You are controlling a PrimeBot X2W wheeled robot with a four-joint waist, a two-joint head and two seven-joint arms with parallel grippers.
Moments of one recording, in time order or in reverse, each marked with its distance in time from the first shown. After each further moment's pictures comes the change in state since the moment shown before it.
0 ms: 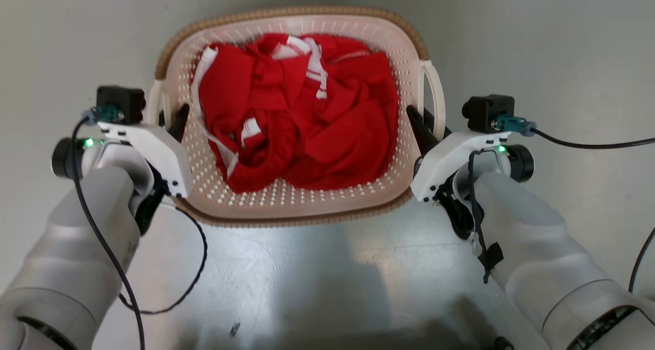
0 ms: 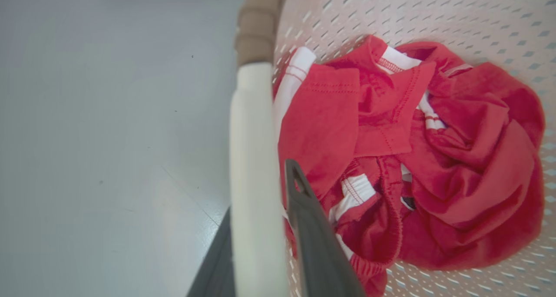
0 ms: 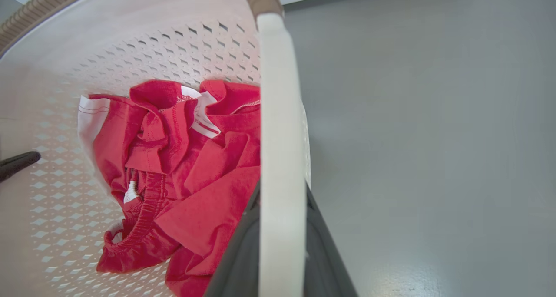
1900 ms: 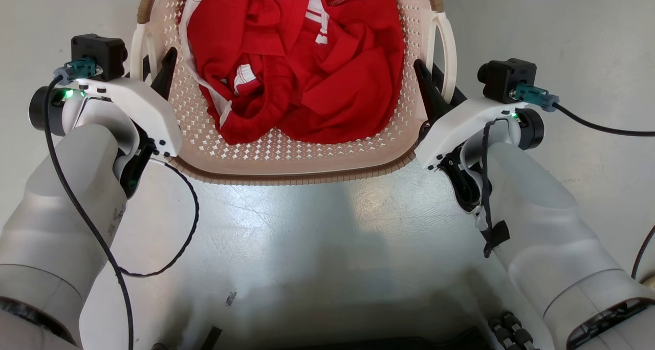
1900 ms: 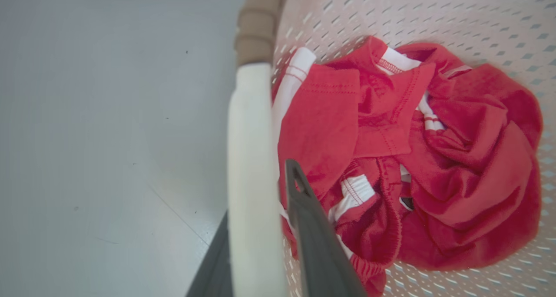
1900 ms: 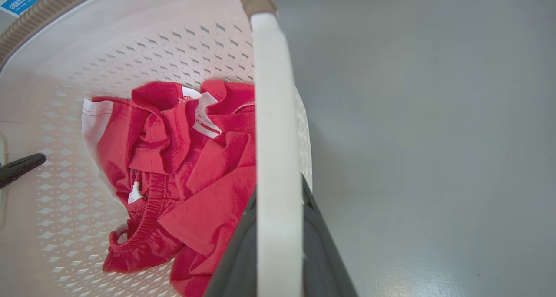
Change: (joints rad) left arm -0.079 0.027 0.131 -0.059 0.135 0.003 -0.020; right arm -0.012 0.001 -0.250 -0.109 -0.222 0.000 -0.007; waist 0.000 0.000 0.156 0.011
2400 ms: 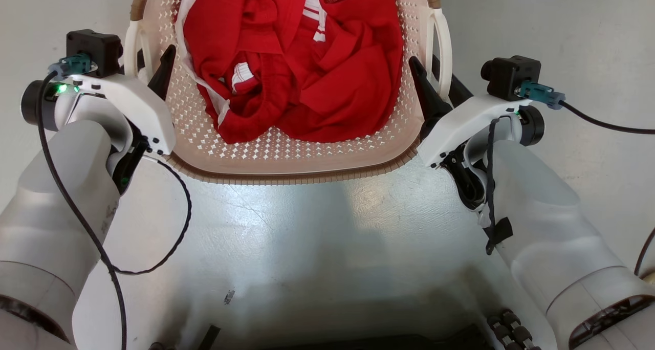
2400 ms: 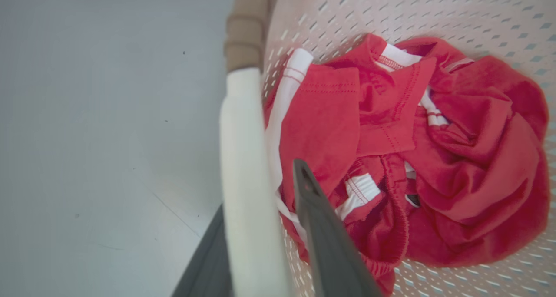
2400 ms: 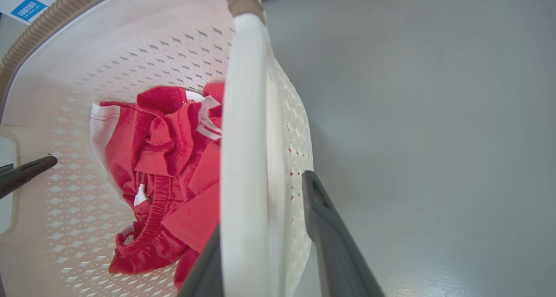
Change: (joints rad) left arm -0.015 0.011 -0.023 0.010 -0.002 -0.007 -0.002; right arm -0.009 -0.006 0.016 0.014 0.032 0.010 -0.007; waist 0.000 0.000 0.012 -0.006
